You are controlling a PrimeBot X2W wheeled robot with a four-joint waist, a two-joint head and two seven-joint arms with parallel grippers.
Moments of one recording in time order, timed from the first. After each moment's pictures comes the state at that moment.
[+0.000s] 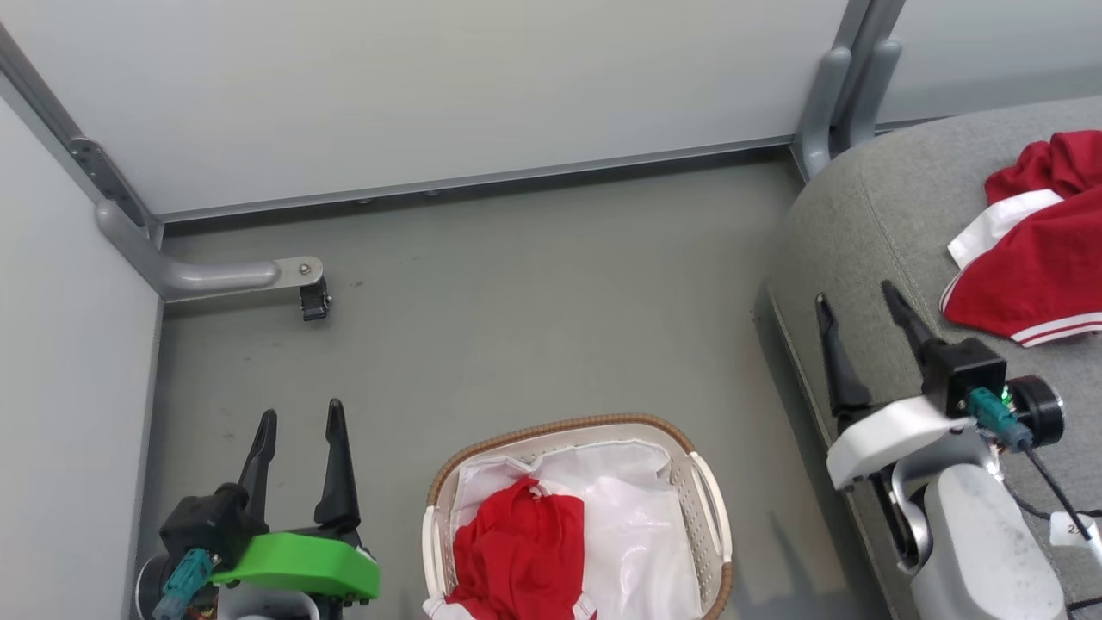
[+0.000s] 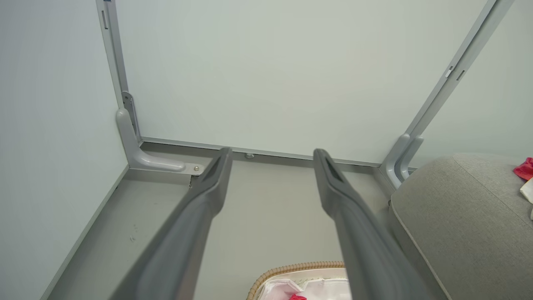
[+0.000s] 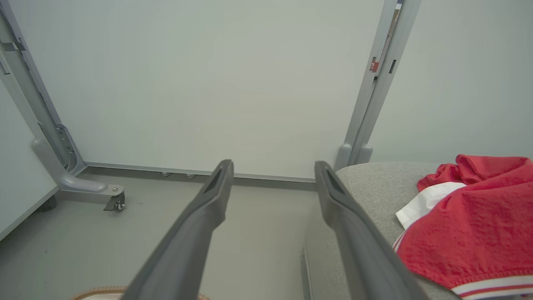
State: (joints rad) left arm -0.06 0.05 -0.10 0.24 -0.34 -0.06 -0.26; right arm -0.33 -0.05 -0.06 0.39 0.00 0.13 -0.26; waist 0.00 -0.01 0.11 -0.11
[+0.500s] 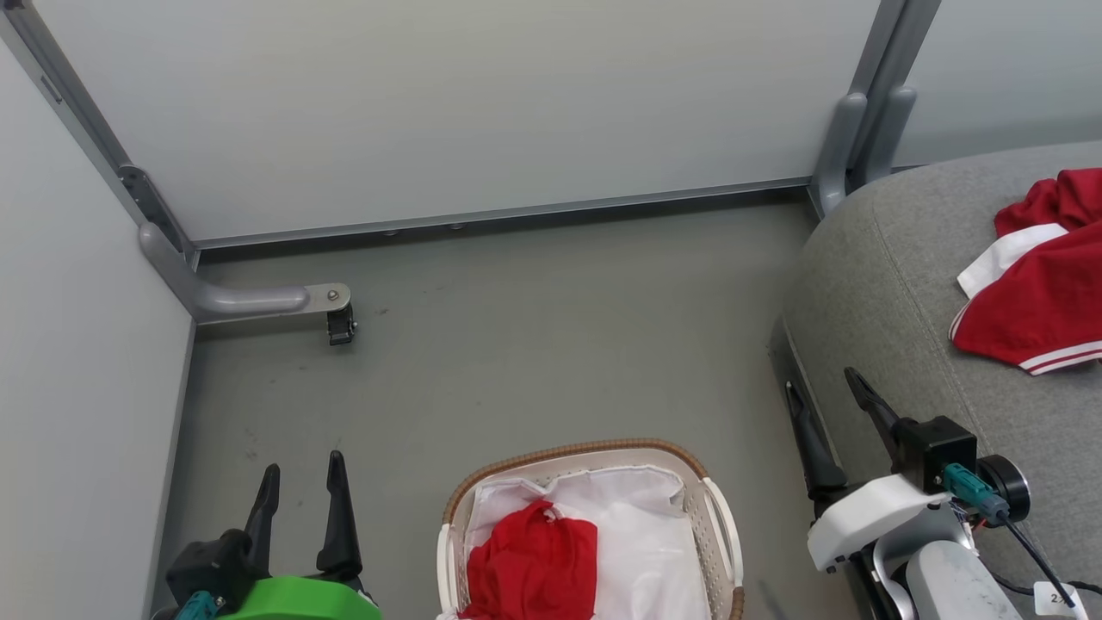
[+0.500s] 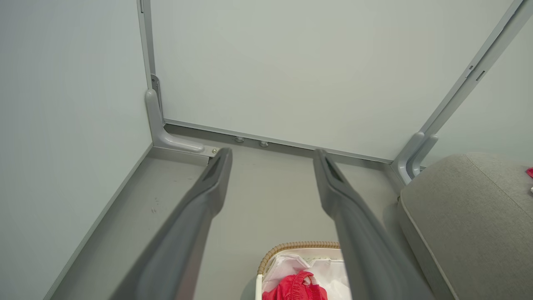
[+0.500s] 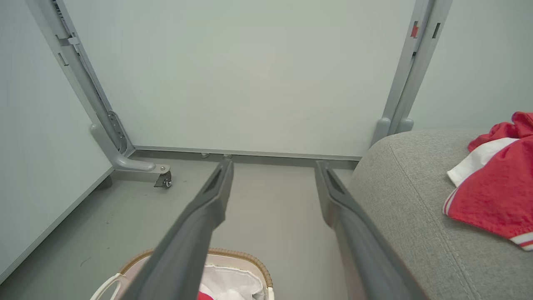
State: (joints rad) left arm 0.03 0.05 -0.10 0.25 -0.37 -0.04 -0.26; right arm -0.17 -0.05 0.04 0.36 0.10 0.13 -0.26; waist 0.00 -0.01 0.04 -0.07
